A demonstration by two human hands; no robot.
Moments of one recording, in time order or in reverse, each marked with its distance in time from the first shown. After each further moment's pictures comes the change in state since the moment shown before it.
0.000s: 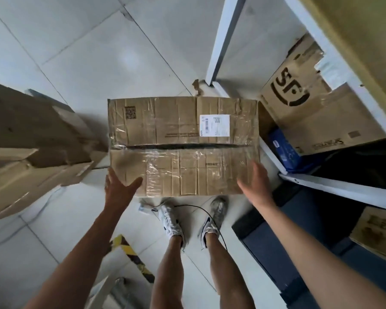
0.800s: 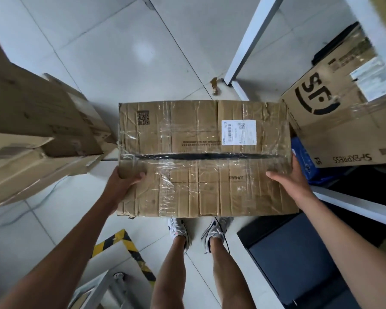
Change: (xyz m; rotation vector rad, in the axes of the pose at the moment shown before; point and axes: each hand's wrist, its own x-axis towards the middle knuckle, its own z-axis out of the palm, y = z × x) left_hand 0.023 -0.017 -0.031 -0.498 -0.209 -0.074; right_hand 0.061 0.016 -0.036 0.326 -0.059 0.155
